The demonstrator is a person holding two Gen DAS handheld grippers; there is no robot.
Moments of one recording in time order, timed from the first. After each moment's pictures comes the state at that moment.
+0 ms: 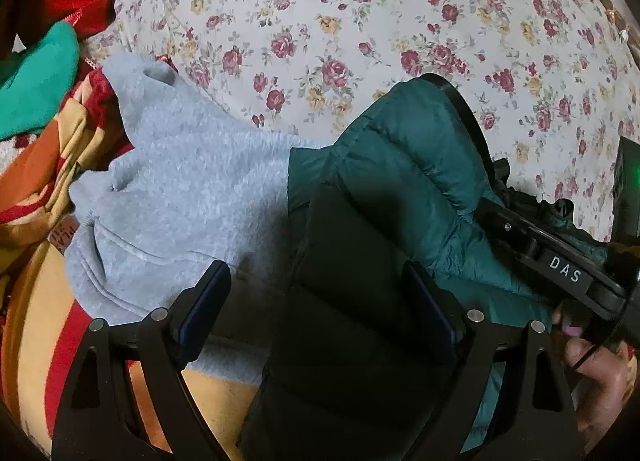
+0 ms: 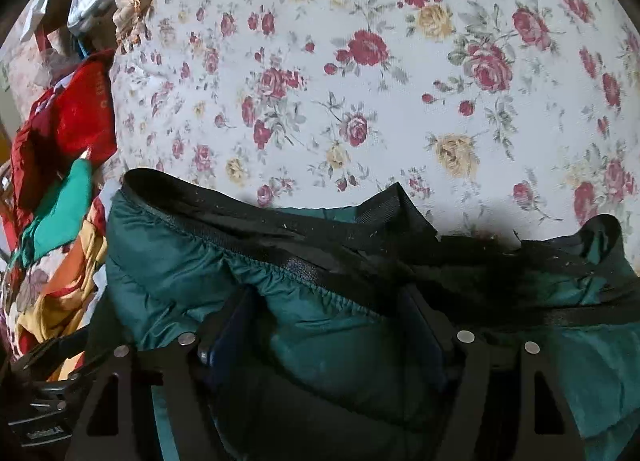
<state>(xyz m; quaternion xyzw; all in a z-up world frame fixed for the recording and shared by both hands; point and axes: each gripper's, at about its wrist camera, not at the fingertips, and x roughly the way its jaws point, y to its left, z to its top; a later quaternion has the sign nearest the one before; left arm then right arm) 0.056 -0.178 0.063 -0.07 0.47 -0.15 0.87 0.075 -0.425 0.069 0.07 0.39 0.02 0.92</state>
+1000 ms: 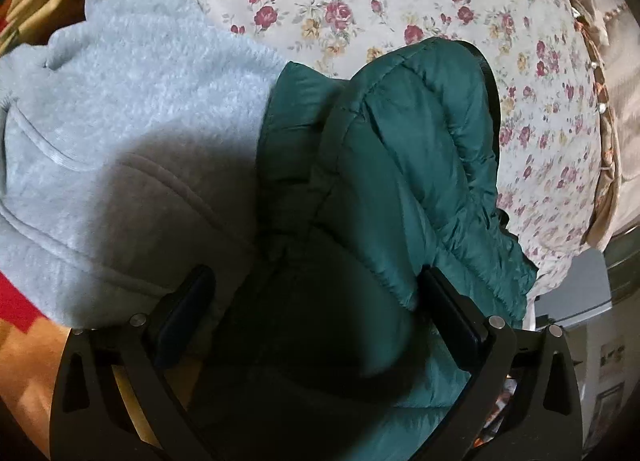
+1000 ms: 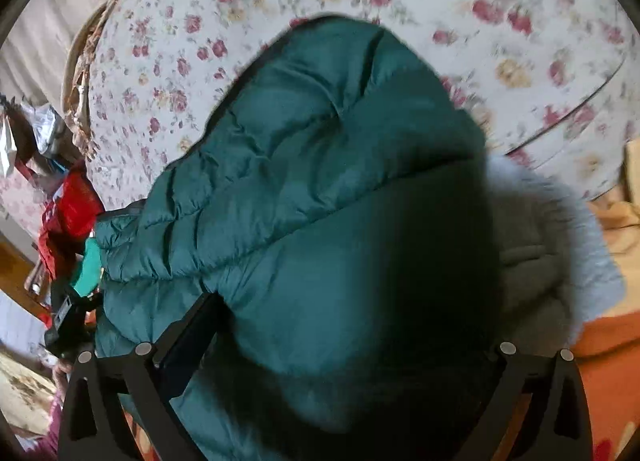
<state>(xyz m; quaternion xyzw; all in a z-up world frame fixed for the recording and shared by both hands) 0.062 -0.151 0.015 -0.24 0.53 -0.27 0.77 -0.137 -0.645 0.035 0.28 0.36 -0.02 0.89</state>
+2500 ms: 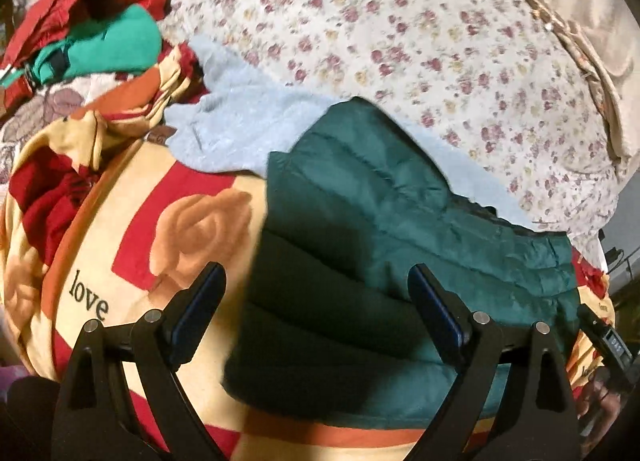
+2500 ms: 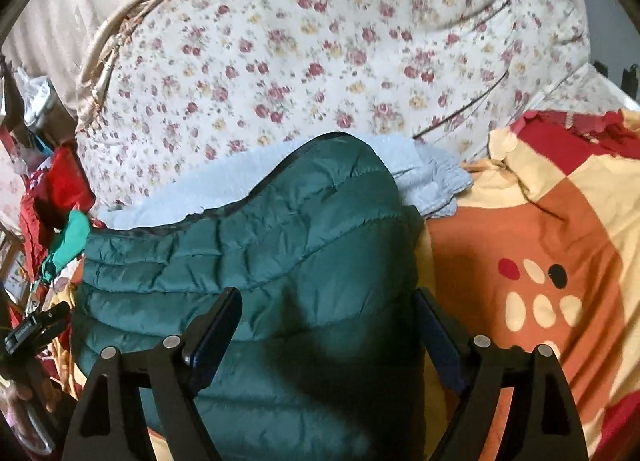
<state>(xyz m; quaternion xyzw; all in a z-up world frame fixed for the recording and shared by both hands) -0.133 -0.099 0.120 -0.08 0.45 -0.18 0.87 -0.305 -0.516 0.101 0.20 0.34 -0.15 0.91</state>
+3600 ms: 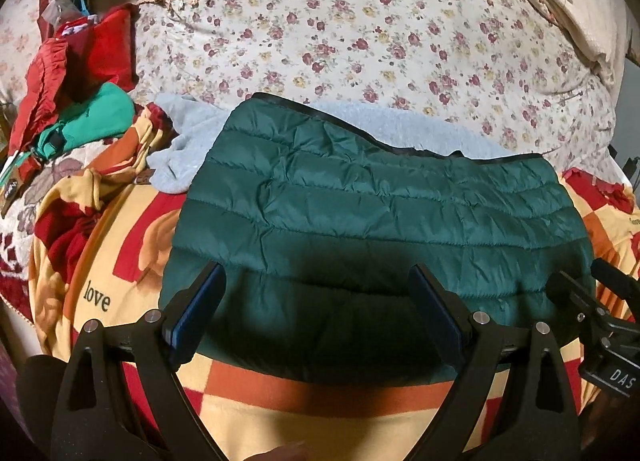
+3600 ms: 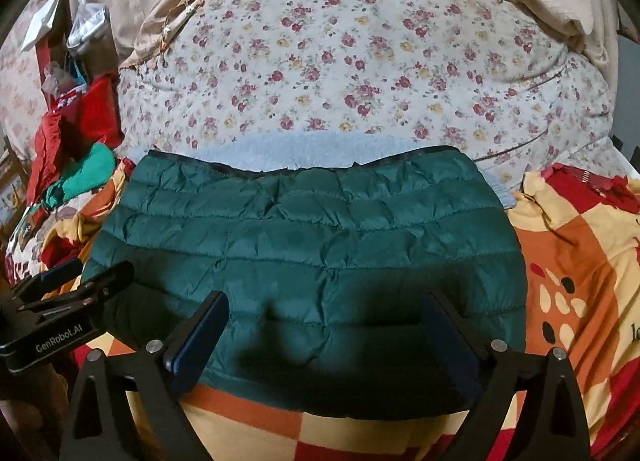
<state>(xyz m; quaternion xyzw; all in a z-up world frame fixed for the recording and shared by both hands) -0.218 -0.169 0.126 0.05 0.39 -0.19 0.90 -0.312 -0.380 0.097 0.08 0.34 -0.14 0.93</state>
